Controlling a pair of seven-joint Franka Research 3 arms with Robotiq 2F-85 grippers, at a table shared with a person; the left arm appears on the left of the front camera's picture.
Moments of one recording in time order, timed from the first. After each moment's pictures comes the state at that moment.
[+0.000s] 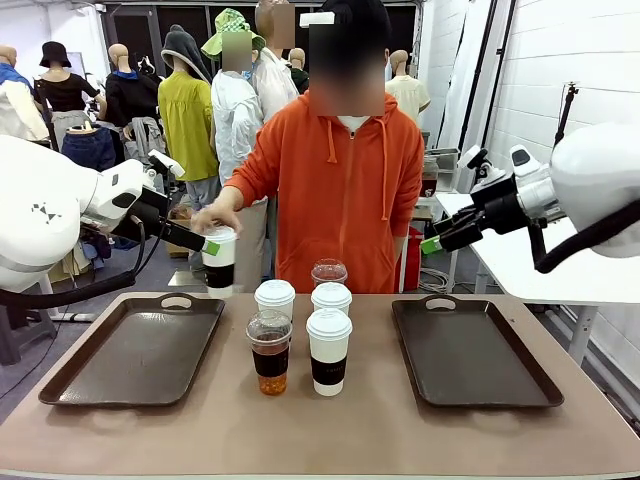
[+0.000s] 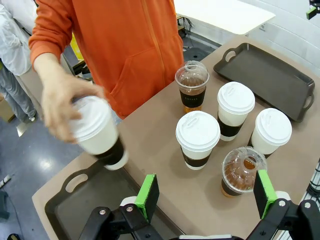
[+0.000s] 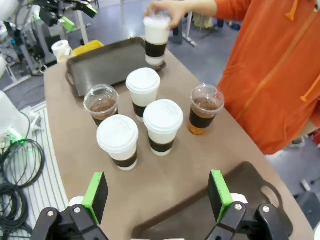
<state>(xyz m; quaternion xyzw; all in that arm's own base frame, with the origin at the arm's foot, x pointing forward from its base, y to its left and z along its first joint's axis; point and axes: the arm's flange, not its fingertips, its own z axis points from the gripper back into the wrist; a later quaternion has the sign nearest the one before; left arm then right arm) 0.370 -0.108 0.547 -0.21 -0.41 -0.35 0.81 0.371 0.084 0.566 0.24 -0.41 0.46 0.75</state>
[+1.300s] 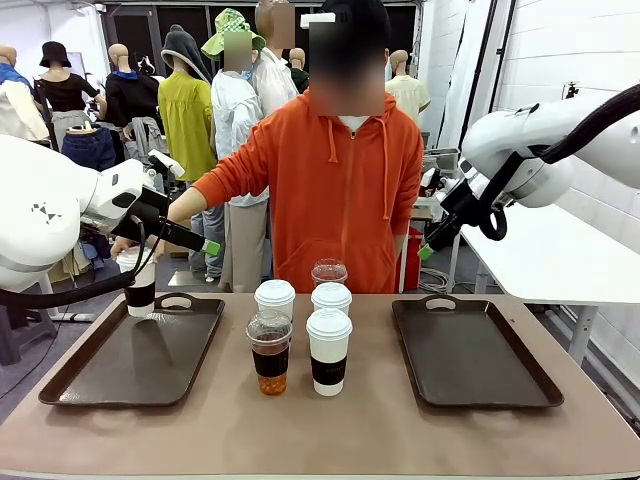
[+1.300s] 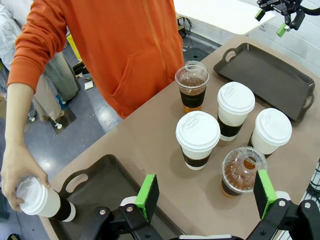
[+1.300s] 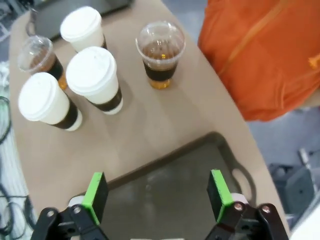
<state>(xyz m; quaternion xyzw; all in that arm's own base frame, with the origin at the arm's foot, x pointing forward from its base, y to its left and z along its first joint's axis) 0.370 -0.108 0.547 -0.21 -0.42 -0.35 0.81 0.535 0.084 0.519 0.18 -0.28 0.52 0.79</state>
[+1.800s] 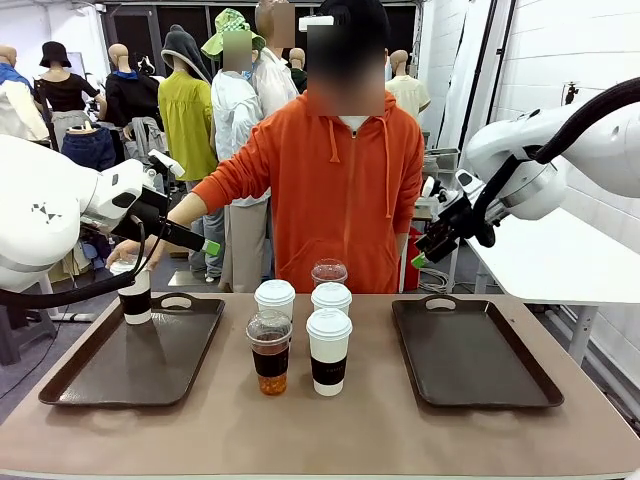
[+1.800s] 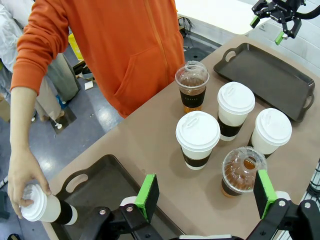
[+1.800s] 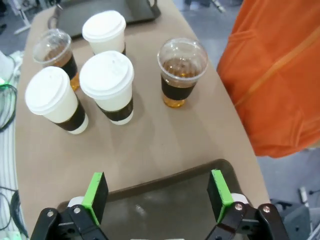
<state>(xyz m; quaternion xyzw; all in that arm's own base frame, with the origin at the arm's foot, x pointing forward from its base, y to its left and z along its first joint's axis) 0.370 -0.108 0.547 -0.21 -0.42 -0.35 0.81 0.543 0.085 0.488 0.22 -0.30 0.57 0.73</state>
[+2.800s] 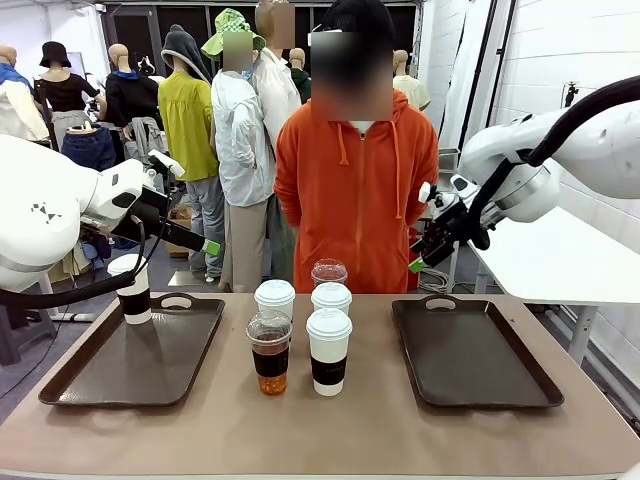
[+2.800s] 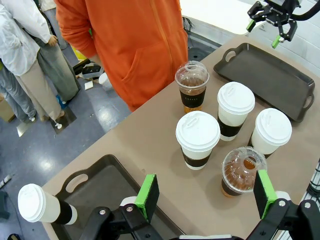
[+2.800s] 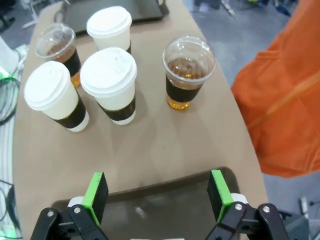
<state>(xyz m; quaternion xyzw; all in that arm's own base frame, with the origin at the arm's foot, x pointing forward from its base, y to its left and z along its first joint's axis) 0.370 -0.108 0.547 -0.21 -0.42 -0.35 0.81 0.561 0.091 0.472 0.23 -0.30 0.59 0.71</state>
